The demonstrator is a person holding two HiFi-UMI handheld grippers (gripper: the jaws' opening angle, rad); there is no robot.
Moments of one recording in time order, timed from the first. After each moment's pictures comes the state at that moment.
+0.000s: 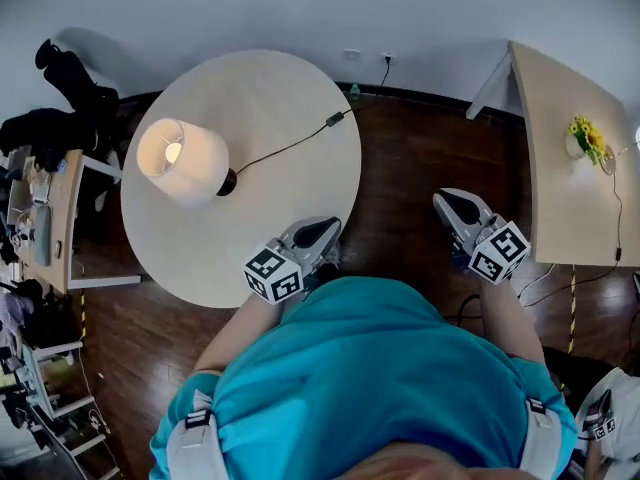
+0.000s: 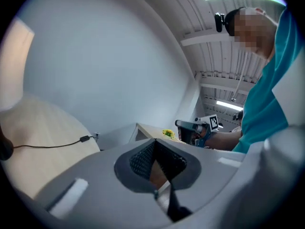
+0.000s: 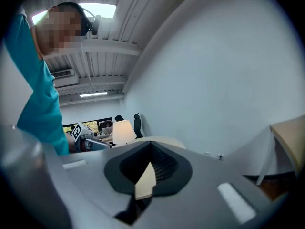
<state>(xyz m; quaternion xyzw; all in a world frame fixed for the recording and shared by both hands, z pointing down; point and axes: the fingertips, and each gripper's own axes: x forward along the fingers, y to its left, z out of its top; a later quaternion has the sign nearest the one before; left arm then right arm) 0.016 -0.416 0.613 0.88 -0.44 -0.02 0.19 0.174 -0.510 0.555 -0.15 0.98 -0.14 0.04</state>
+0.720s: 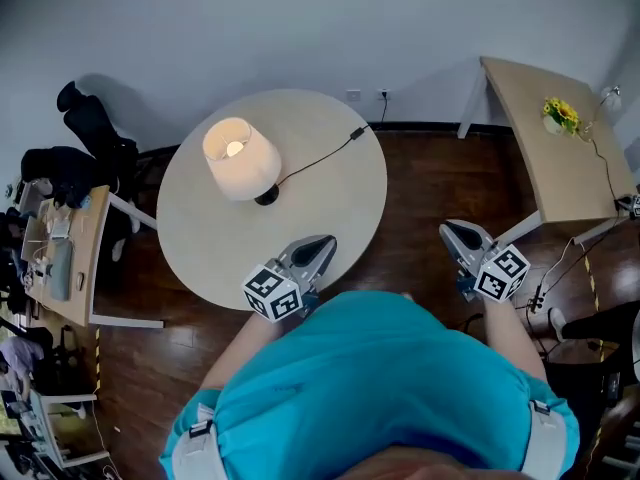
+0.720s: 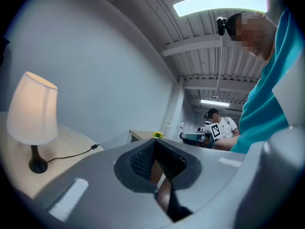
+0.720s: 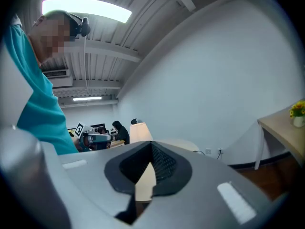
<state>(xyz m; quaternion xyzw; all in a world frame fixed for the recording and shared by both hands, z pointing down) -0.037 -0.124 0.561 0.91 -0.40 -0.04 0.09 0.171 -0.186 0.554 -0.21 0.97 -0.12 0.08</state>
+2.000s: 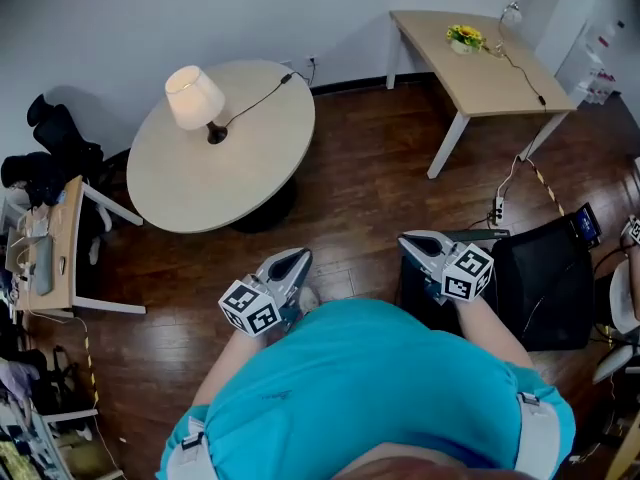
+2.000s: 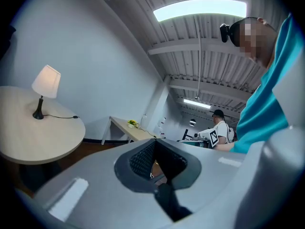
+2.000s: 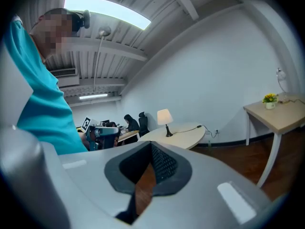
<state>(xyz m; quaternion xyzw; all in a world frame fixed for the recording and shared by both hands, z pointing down) 0.030 0.281 0.551 0.93 -0.33 -0.07 0.12 0.211 0.257 0.574 -0.23 0.97 -0.11 0.04</state>
